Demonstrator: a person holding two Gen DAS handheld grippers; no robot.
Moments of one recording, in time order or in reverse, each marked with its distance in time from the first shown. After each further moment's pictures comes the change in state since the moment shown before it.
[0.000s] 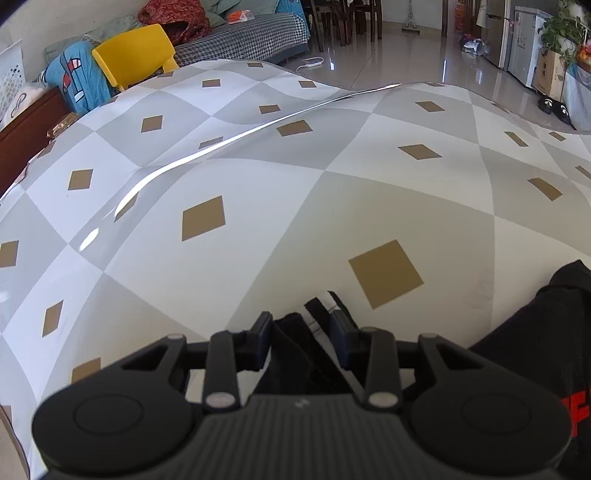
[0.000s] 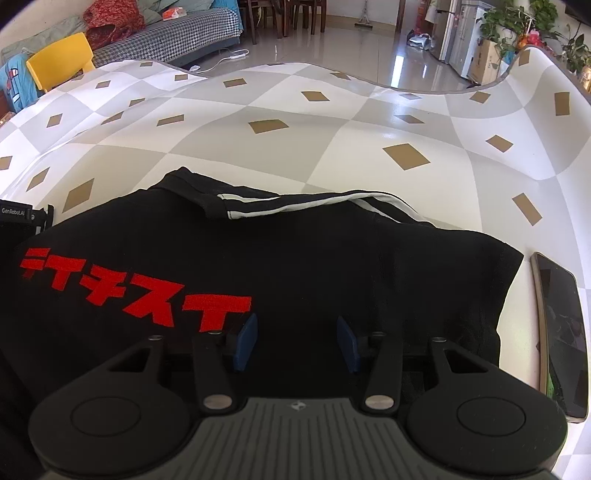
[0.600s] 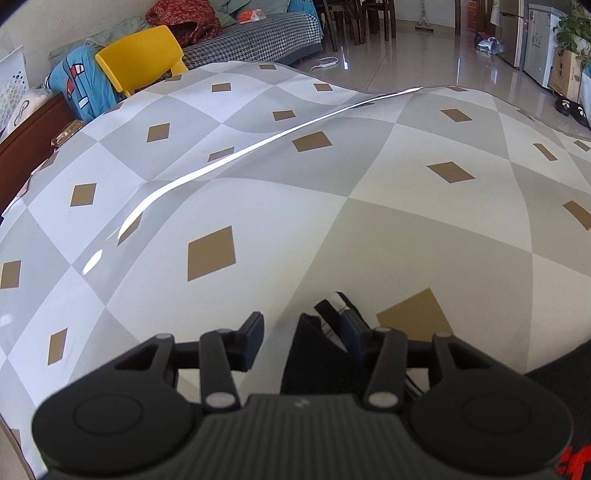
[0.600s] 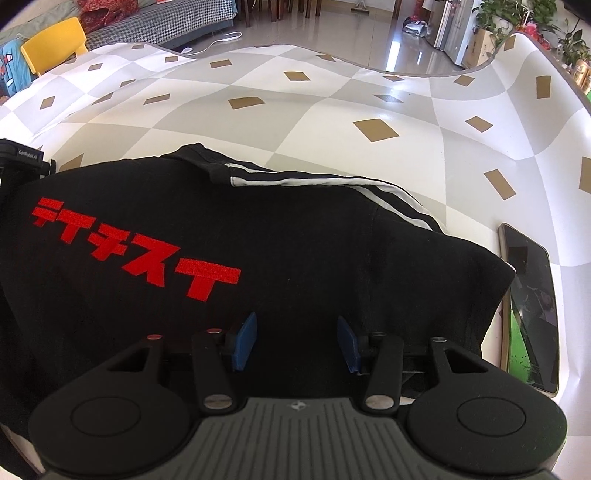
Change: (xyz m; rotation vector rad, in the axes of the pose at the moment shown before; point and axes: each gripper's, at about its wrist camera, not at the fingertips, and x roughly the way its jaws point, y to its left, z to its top) left arm 0.028 0.009 0.034 -0.026 0.006 0.052; right arm -0.017 -0.023 -0.019 -0.028 0.072 -0.019
